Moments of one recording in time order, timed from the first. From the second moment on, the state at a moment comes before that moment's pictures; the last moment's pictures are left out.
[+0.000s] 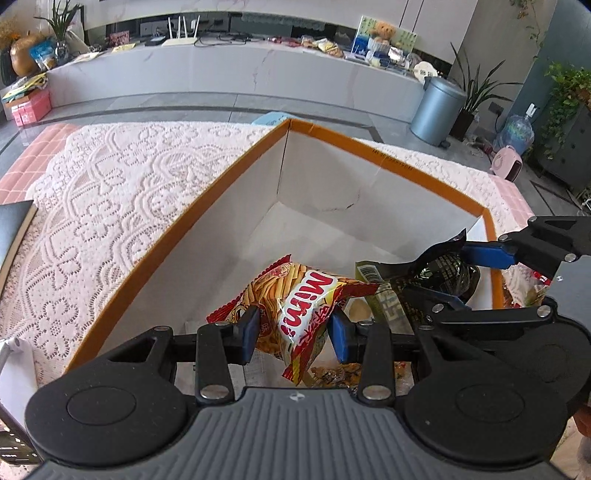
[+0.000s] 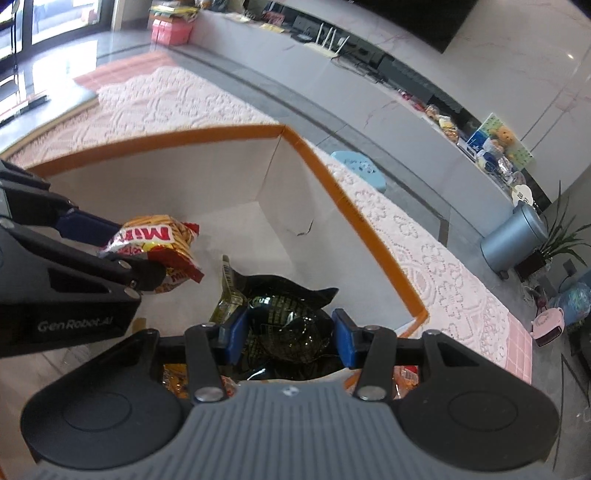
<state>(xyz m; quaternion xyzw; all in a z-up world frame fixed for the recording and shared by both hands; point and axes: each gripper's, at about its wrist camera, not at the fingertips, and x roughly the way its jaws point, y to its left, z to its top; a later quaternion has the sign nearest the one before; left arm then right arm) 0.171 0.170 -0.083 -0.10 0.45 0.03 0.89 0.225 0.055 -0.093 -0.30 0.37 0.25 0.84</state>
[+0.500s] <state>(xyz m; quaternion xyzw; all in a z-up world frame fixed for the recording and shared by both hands) 0.180 0.175 -0.093 -0.10 0.47 0.04 0.88 0.234 0.062 -0.111 -0.33 0.39 0.25 0.82</state>
